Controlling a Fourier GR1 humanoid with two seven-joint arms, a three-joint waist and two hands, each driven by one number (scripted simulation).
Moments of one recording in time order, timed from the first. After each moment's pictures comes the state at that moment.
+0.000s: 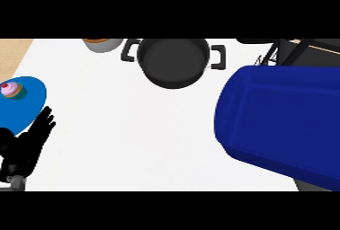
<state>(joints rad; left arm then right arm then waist) 0.01 0.51 -0.08 -1.33 0.33 0.14 0.05 -0.31 -0.31 0.10 -1.32 0.86 -0.08 0.69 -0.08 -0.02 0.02</state>
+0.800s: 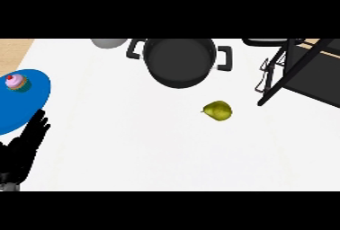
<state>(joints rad) 0.06 0.51 -0.05 -1.38 0.33 0.13 0.01 -0.44 -0.69 -0.34 -2.08 0.37 0.35 0.84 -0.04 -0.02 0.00</state>
